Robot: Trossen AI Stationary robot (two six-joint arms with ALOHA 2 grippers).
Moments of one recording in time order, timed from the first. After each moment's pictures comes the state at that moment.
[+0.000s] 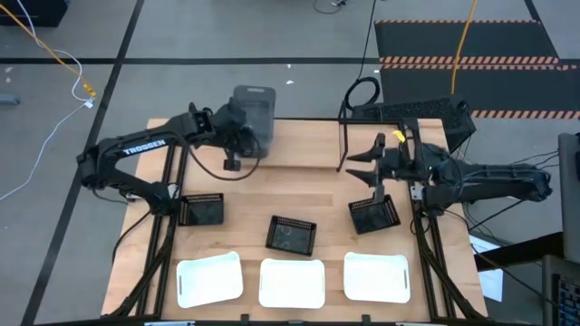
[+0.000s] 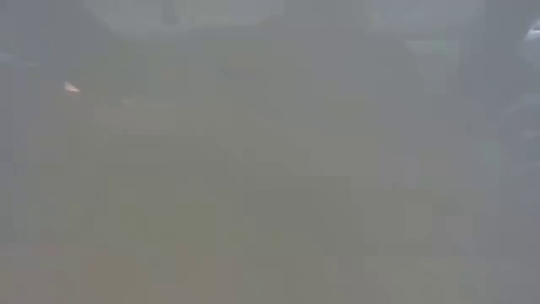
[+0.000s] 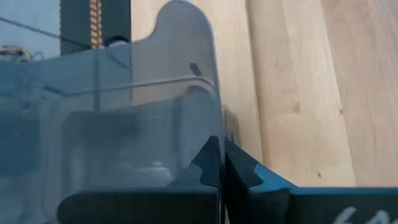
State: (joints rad) left arm 0.44 1.34 1.21 -0.80 -0.06 0.67; right arm -0.08 0.72 0.58 0.13 0.02 -0.03
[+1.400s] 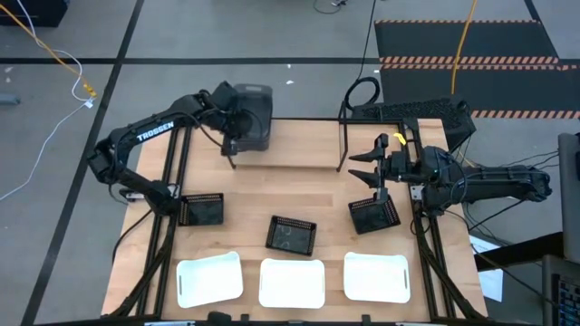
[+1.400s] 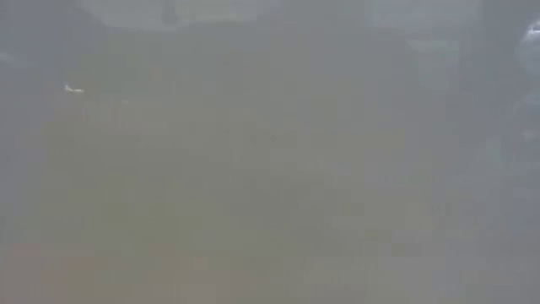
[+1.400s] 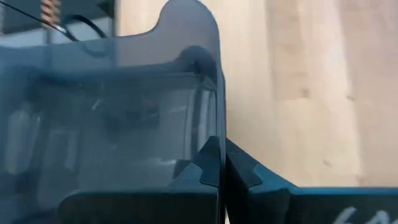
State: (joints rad) left arm 0.71 1.45 1.24 -0.84 0.21 0.78; right arm -0.07 0.68 0.50 0.34 -0.01 -0.10
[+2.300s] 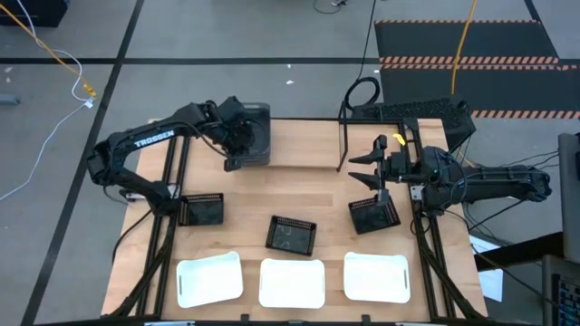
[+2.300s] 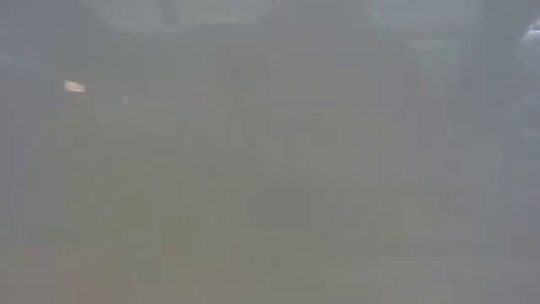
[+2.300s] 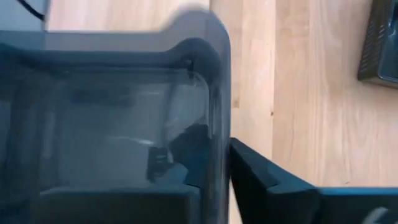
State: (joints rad) left arm 0.56 1.42 1.24 -0.95 0.21 0.46; right arm -0.07 0.68 0.50 0.33 -0.04 -0.07
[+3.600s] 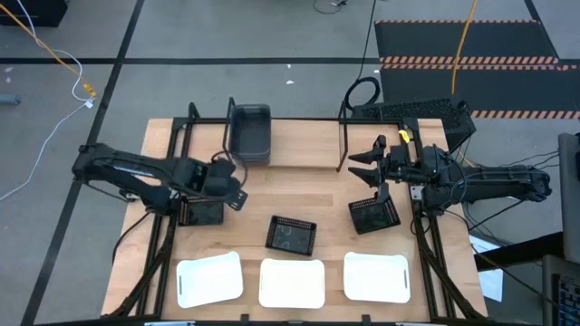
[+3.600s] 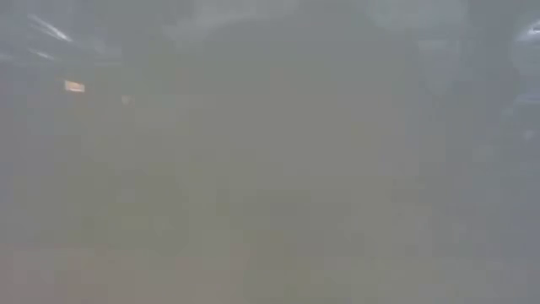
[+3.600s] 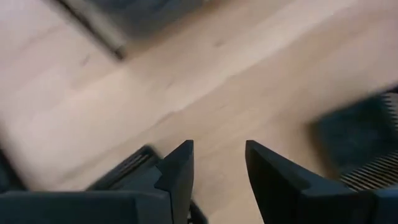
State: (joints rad) left arm -0.15 1.29 1.16 -1.18 -0.32 -1.15; right arm -0.07 0.68 0.50 0.32 0.02 0.14
